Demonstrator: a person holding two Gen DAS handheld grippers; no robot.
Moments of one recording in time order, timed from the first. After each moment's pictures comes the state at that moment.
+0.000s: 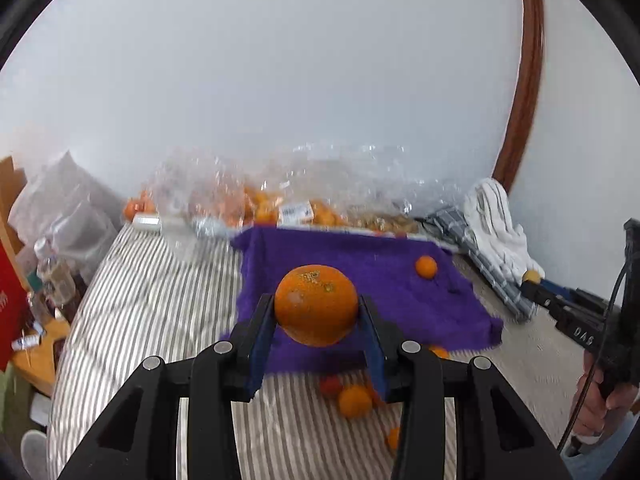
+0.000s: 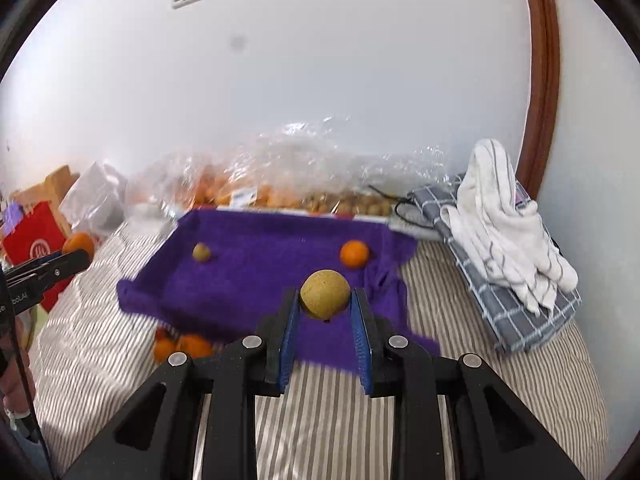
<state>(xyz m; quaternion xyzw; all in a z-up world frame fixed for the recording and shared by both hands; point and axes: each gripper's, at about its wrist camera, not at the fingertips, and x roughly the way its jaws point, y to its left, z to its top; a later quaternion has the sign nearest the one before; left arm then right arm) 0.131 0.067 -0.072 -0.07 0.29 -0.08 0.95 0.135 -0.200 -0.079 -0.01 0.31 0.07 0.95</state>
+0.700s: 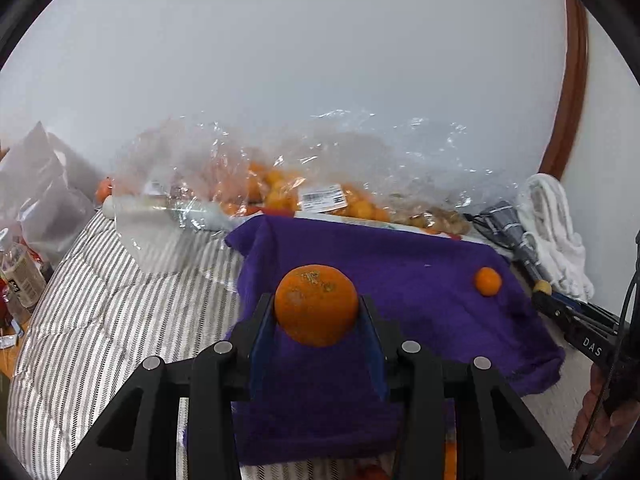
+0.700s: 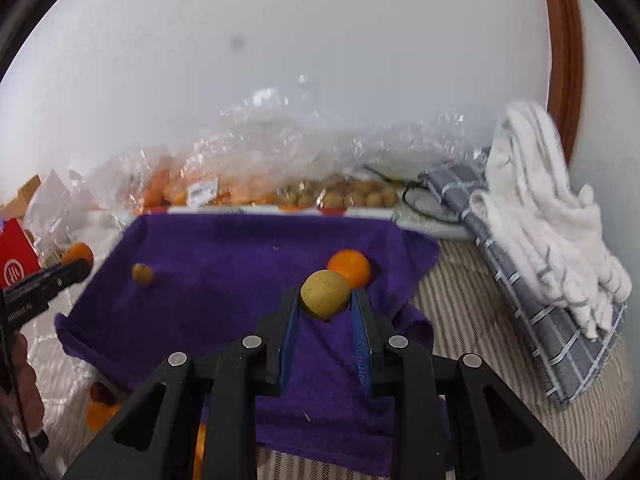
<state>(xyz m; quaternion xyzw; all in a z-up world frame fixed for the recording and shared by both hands) 0.230 0.066 -0.140 -0.08 0.32 -0.04 0.94 0.241 -0.200 -0.144 0.01 0.34 0.06 0.94</state>
